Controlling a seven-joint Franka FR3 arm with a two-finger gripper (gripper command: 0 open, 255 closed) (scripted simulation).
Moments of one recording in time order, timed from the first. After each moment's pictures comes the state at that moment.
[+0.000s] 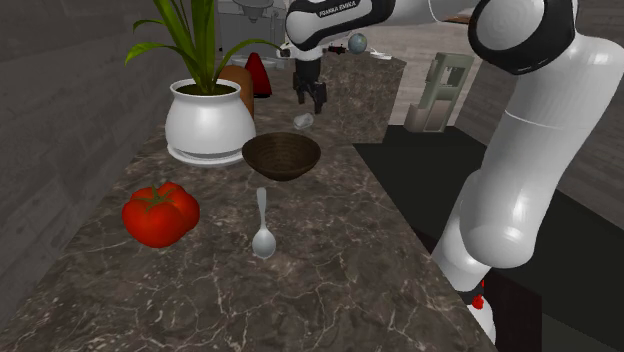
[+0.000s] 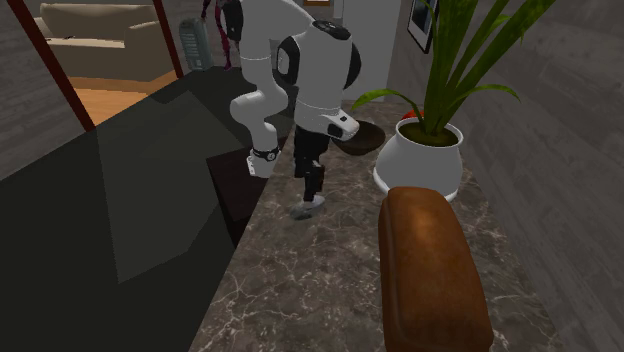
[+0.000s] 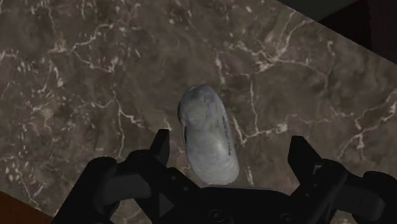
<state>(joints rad) 0.19 0.05 -0.31 -1.80 -0.18 1.87 -1.39</state>
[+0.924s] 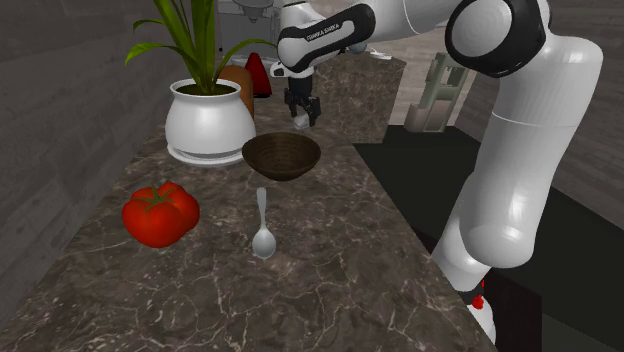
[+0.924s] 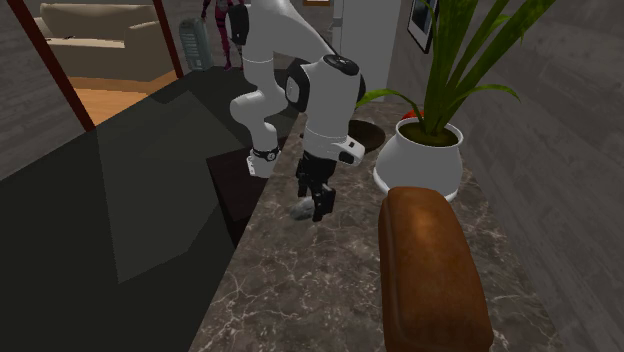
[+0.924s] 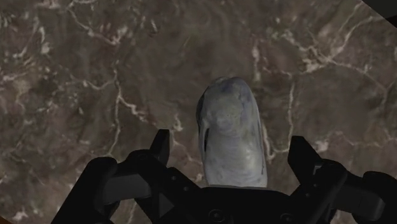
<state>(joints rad) 0.19 0.14 -0.30 -1.83 -0.17 1.97 -1.52</state>
